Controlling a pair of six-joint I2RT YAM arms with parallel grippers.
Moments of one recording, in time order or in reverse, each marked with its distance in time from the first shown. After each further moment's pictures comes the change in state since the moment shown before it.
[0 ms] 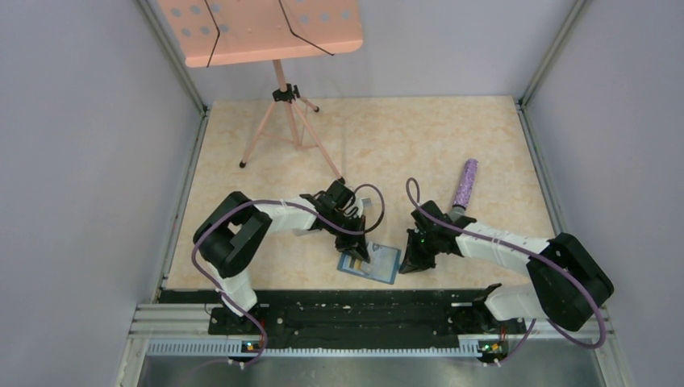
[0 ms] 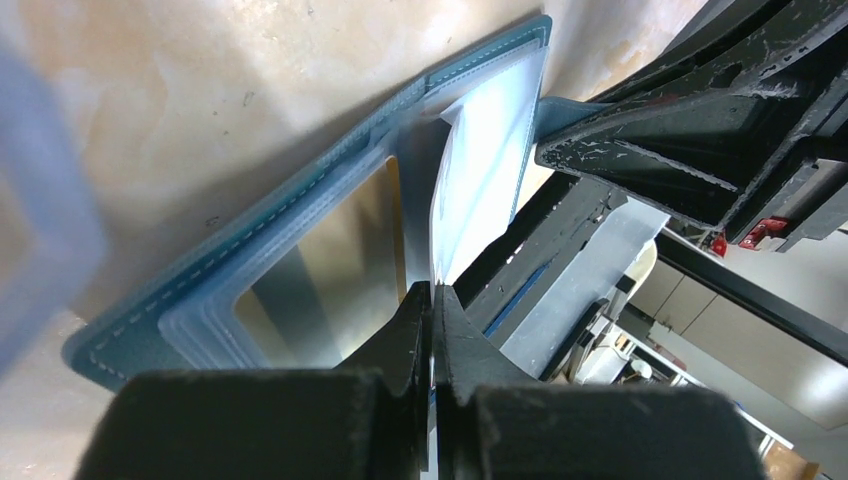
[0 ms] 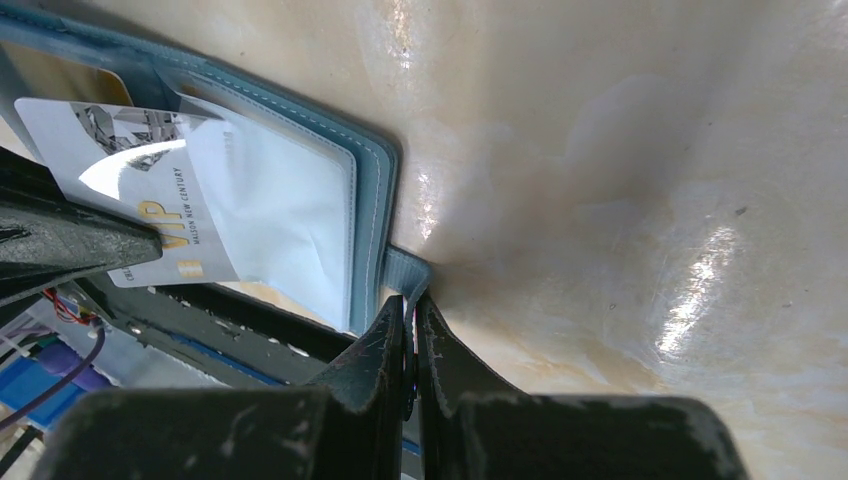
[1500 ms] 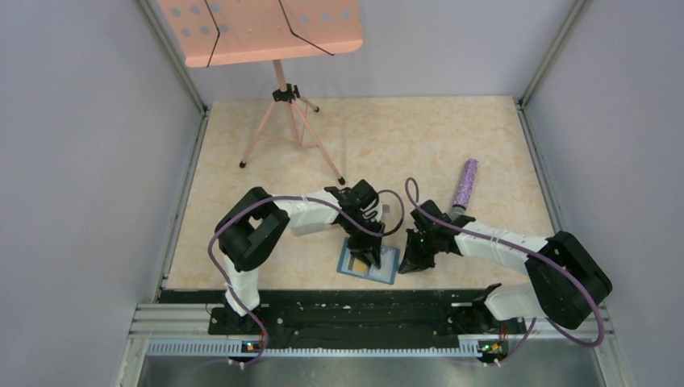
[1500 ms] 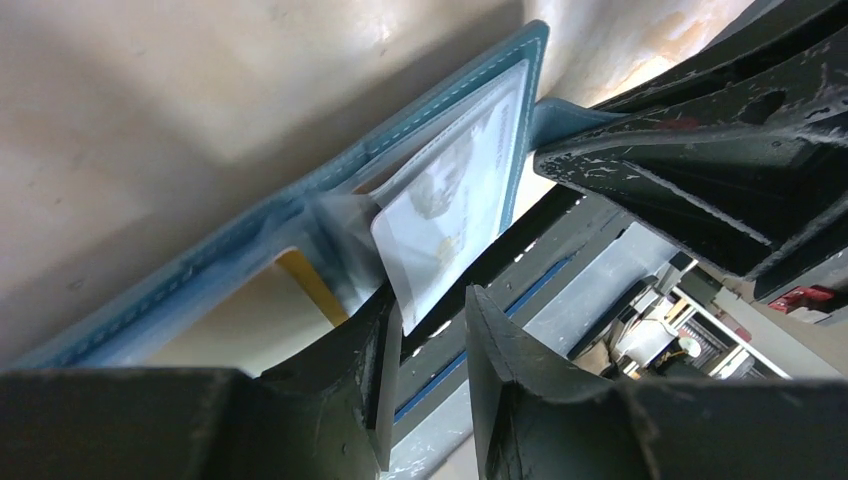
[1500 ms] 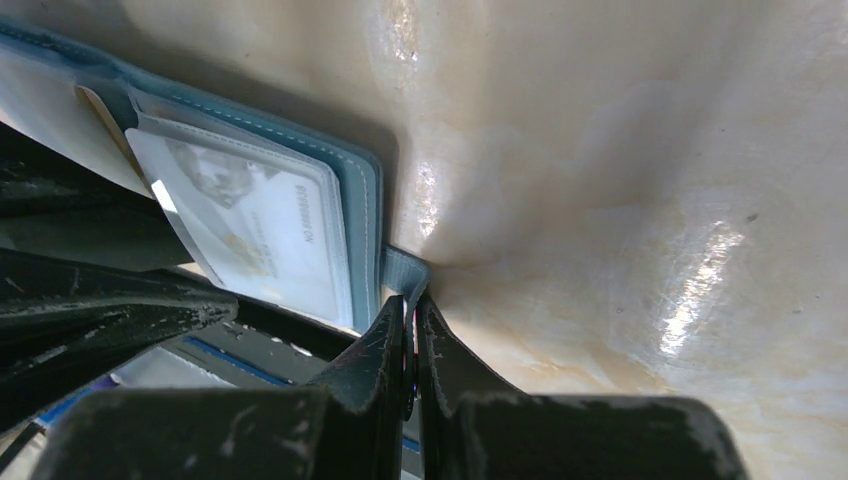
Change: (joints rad) left arm -0.105 0.116 0.227 -0.267 -0.084 0.074; right arm 0.000 0.013 0.007 0.003 -0.011 -0.001
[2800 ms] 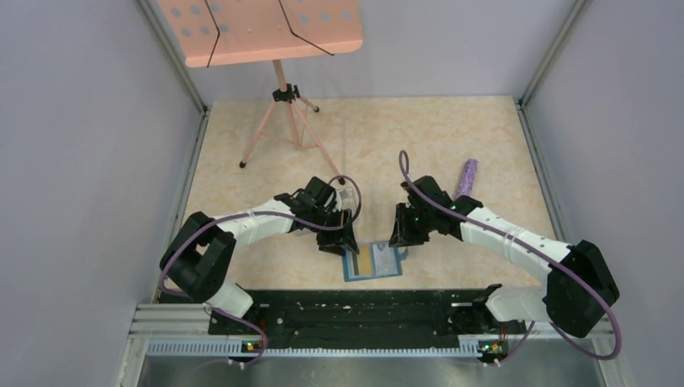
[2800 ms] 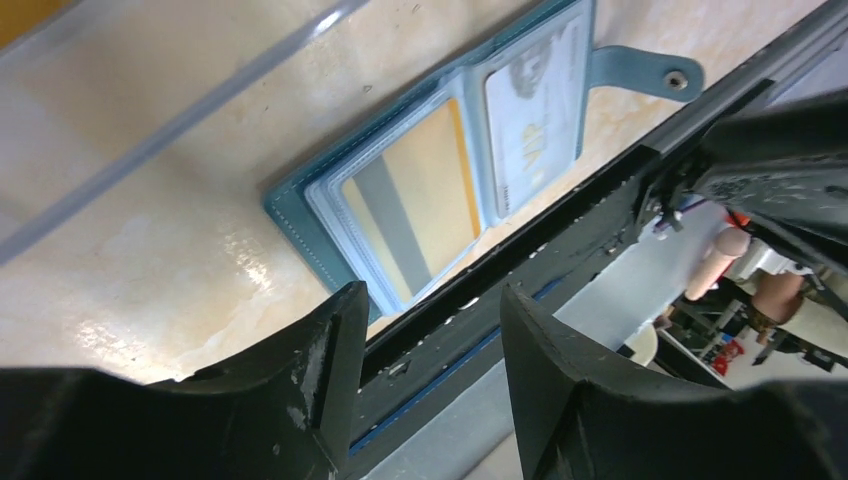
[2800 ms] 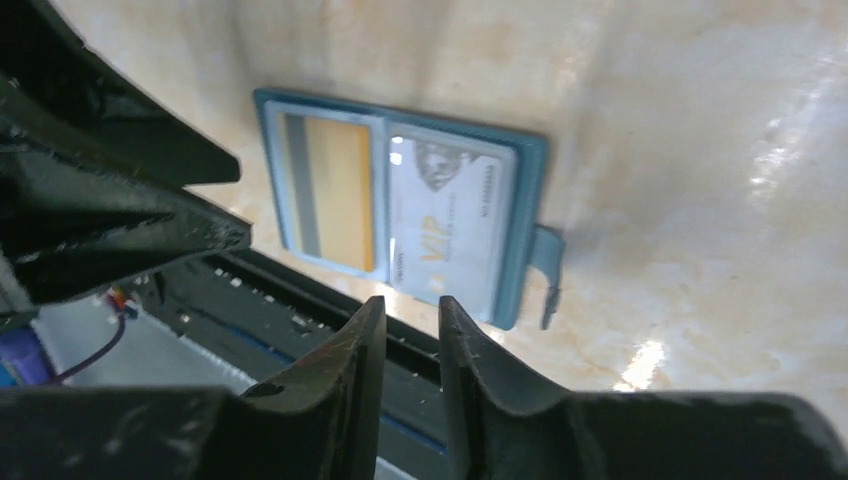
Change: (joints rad) left arm 0.172 -0.353 -0.299 0.103 -0.103 -0.116; right arm 0.015 -0.059 0.259 -0.162 0.091 -0.159
